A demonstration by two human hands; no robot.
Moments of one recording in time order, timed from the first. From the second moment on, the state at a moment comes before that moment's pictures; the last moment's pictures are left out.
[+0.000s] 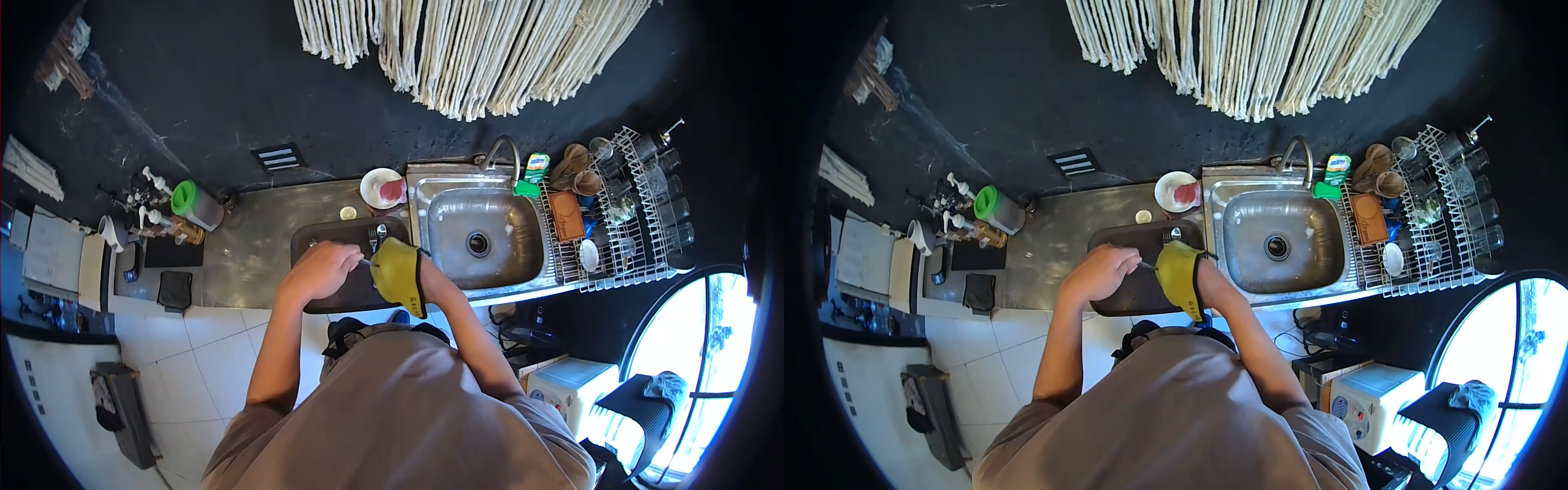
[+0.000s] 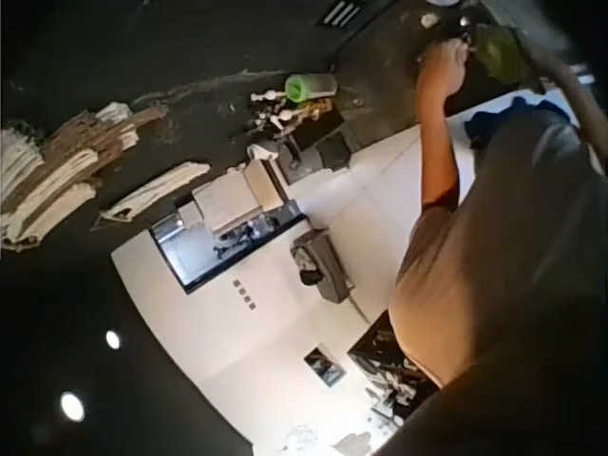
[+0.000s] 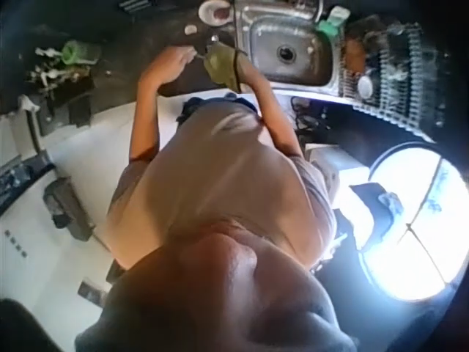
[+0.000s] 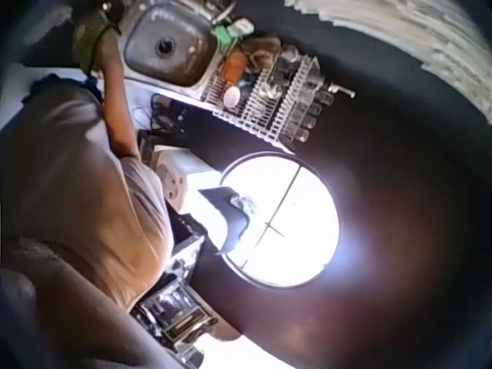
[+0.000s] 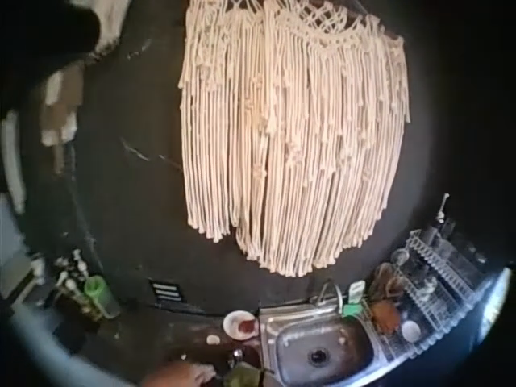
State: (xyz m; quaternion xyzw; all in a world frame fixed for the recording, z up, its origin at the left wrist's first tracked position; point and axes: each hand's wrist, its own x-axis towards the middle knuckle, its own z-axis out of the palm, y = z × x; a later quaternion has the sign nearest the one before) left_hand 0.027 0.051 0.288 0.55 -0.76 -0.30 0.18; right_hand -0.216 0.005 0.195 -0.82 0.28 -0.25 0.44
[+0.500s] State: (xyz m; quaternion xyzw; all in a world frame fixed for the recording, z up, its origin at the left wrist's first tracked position) left_hand 0.084 0.093 0.303 0.55 -0.46 -0.42 0.55; right_hand -0.219 -0.028 0.242 -0.86 0.32 -0.25 0.31
